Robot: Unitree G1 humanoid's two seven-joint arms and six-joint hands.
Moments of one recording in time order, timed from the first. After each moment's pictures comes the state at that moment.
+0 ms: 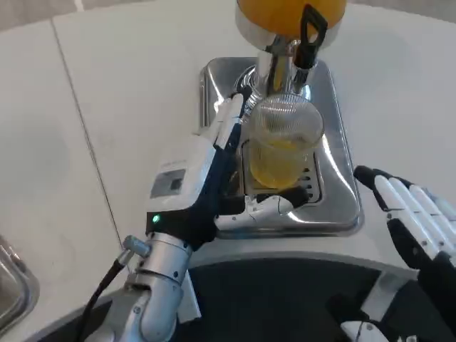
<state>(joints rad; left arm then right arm) -0.49 0.23 -0.29 0.43 0.70 -0.29 0.42 0.59 -0.24 -0.15 -1.00 -0.62 -0.19 0.28</state>
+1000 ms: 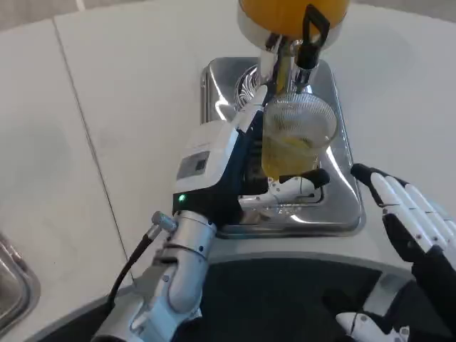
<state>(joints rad) -0.69 0.15 -0.34 0.71 0.64 -0.34 0.48 0.55 -0.23 -0.11 -1.00 -0.64 -0.11 0.31</state>
